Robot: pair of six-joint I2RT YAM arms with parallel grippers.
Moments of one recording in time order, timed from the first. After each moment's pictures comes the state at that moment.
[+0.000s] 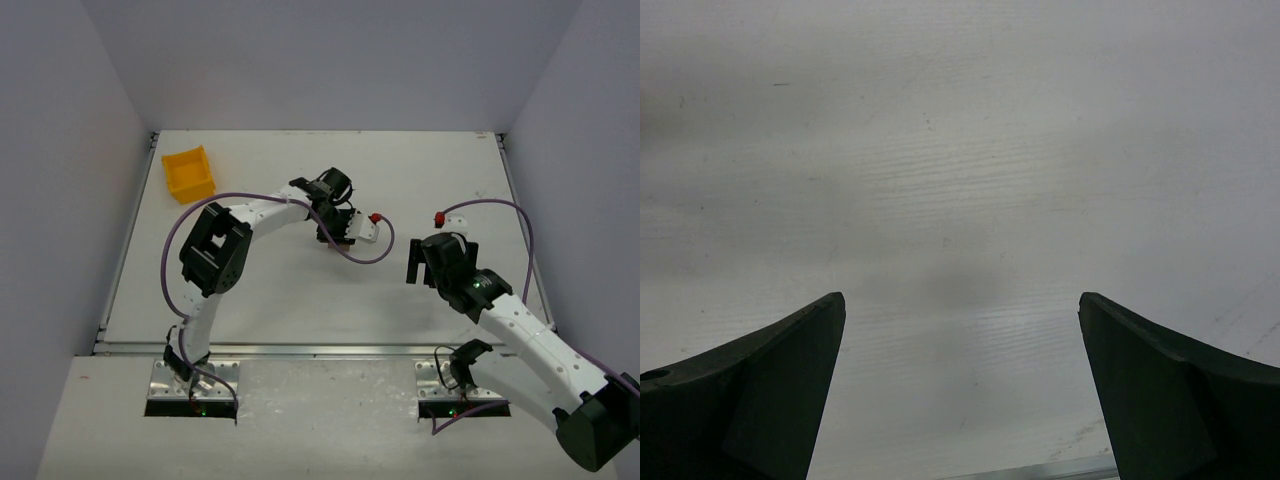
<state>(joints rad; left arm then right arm) -0.65 2.12 1.65 -0.70 0.37 1.13 0.51 0.86 0.57 -0.58 0.48 0.42</state>
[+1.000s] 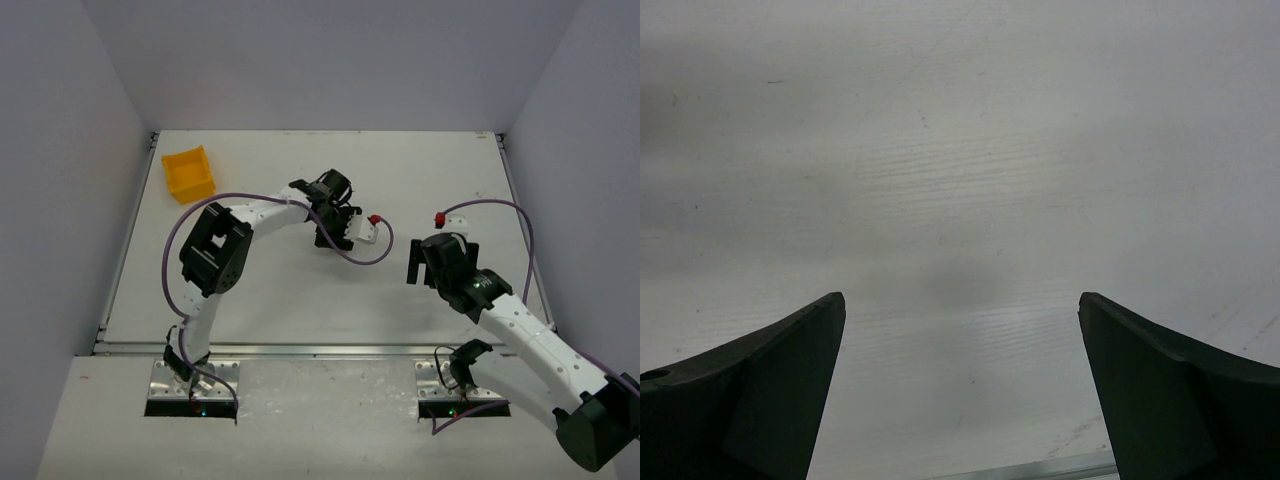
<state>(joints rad) -0.65 2.12 1.63 -0.68 0.34 1.14 0.51 0.86 0.57 -0.58 0.49 0.42</state>
